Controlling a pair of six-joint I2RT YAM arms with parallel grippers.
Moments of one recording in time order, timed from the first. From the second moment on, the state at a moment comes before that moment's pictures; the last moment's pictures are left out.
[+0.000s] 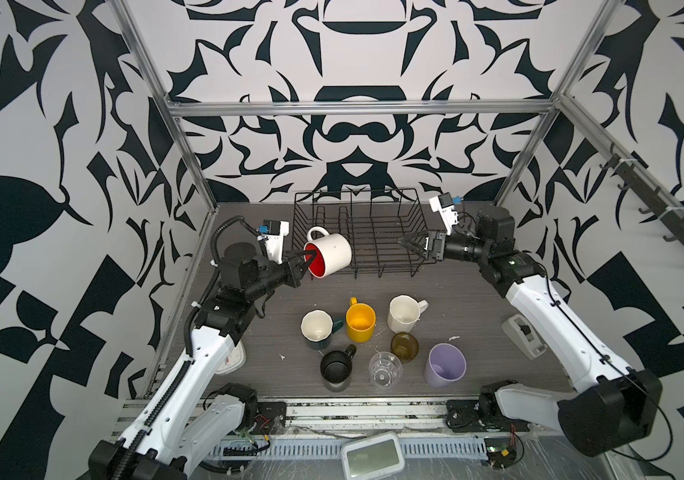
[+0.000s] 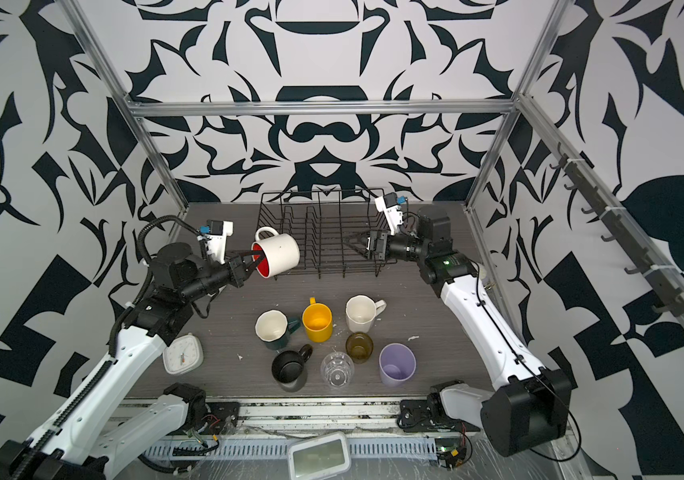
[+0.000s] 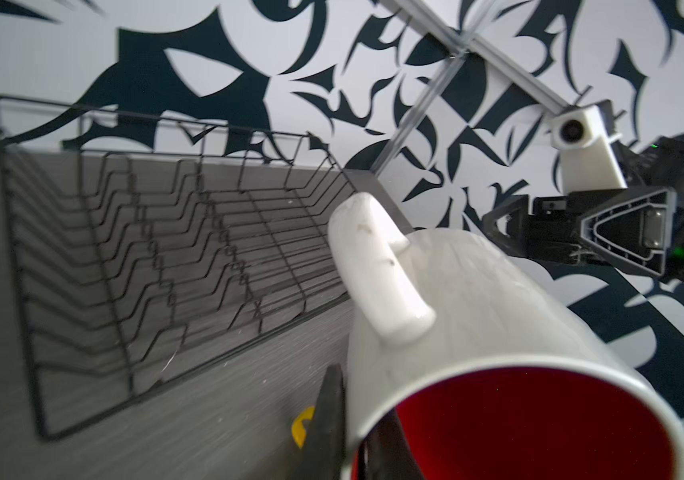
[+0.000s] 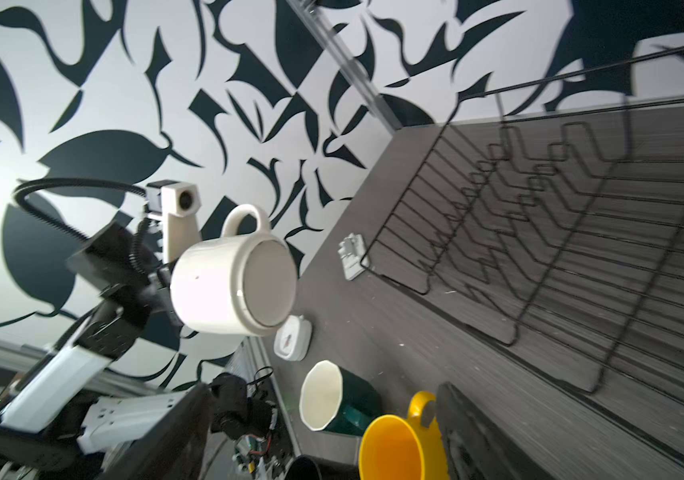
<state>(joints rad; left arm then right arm) -0.32 0.94 0.81 -0.07 0.57 -0.41 0.26 1.23 1.13 -0.20 -0.97 0.52</state>
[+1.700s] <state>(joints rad) -0.32 1.12 0.64 0.72 0.96 -0.56 0.55 1.38 1.20 -0.02 -1.03 0.55</state>
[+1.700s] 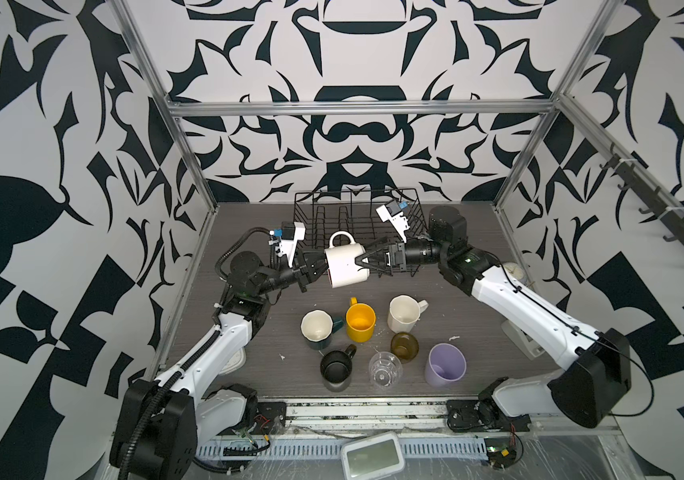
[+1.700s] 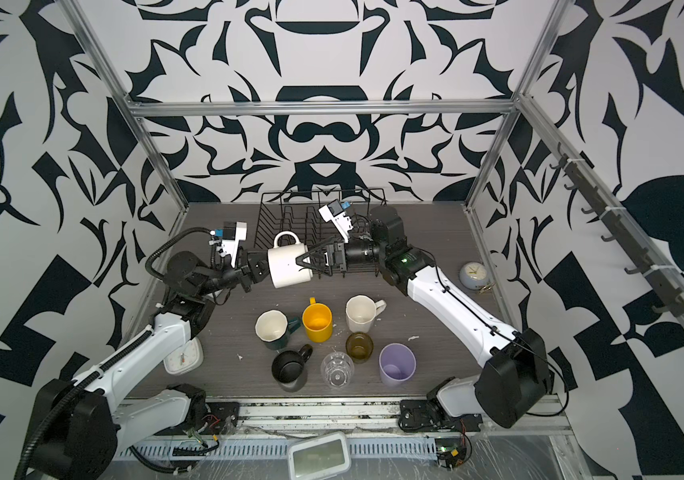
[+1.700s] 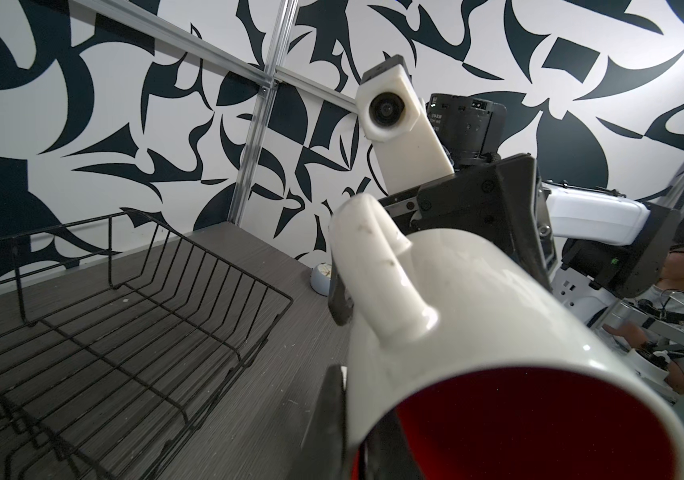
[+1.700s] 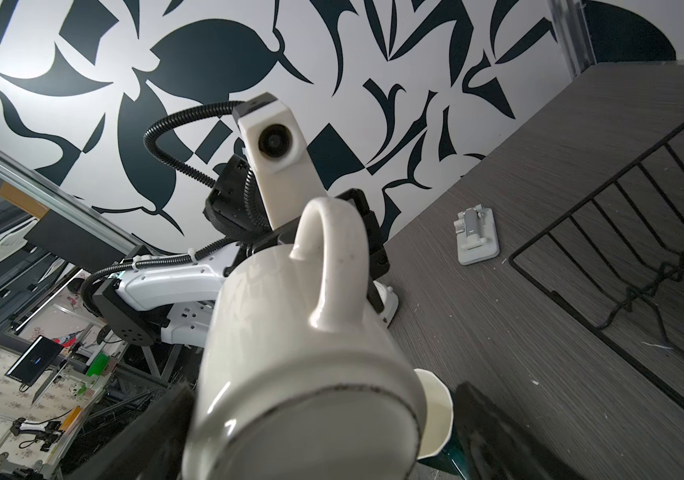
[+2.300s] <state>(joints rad) -0.32 1.16 0.66 0.77 0.99 -0.64 0.60 1.40 1.21 -0.03 -1.01 0.54</state>
